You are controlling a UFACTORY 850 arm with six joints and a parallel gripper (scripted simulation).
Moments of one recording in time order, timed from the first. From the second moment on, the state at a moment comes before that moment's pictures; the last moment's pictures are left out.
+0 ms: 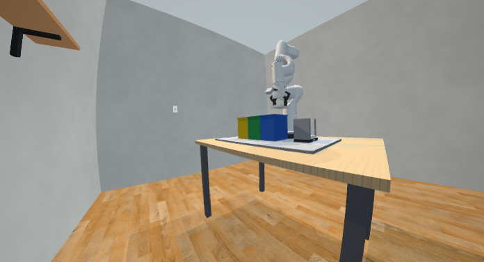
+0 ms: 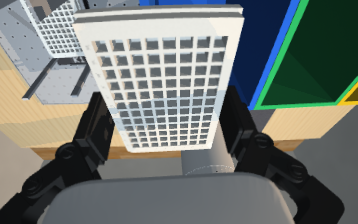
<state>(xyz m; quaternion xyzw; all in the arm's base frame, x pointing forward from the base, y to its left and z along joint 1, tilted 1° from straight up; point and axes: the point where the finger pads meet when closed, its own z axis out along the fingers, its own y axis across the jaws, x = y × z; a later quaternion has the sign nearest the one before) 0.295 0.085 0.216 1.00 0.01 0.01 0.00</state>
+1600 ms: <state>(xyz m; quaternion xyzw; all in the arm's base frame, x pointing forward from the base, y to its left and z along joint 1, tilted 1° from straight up) 0.305 -0.055 0.210 1.00 0.01 0.01 0.00</state>
